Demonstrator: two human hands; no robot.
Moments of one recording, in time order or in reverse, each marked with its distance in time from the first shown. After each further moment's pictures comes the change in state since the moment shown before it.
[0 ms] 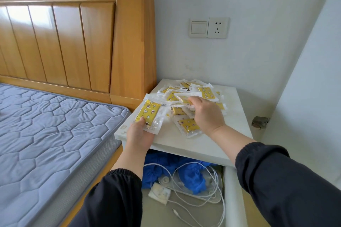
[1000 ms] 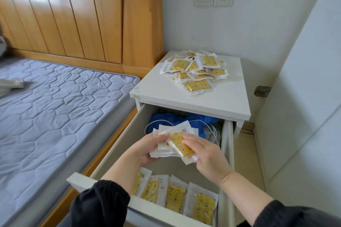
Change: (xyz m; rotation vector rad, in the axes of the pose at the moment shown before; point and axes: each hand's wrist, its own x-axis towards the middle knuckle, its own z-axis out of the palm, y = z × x) left_hand -0.164 -0.030 -0.080 0.715 -0.082 -0.471; right_hand -0.220 -0.088 -0.053 0.380 -0.229 -0.137
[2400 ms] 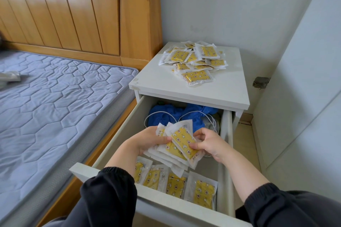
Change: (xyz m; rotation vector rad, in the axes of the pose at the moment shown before) left_hand 0.010 -0.001 -0.020 0.601 -0.121 0.076; right_hand 0.012 0.014 0.000 0.895 -0.301 1.065
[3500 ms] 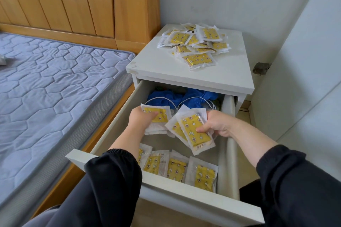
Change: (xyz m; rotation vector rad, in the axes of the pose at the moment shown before) left_hand 0.020 -0.007 -0.002 -0.058 0.710 -0.024; right_hand 0.013 -0.023 -0.020 -0.151 -0.152 0.131
